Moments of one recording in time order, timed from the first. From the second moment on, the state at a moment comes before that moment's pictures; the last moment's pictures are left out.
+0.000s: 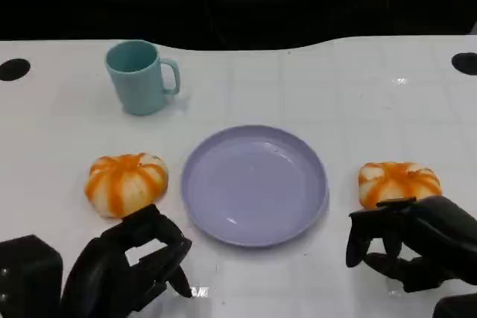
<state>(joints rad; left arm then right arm) 0.20 0.05 0.01 -0.15 -0.34 0.22 -0.32 -0.08 -0.45 0.21 0.18 -0.48 -0.59 0.14</state>
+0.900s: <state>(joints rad) 0.20 0.05 0.01 -0.15 -0.34 0.22 -0.32 -0.08 -0.43 0.16 0.17 -0.50 -0.63 0.01</state>
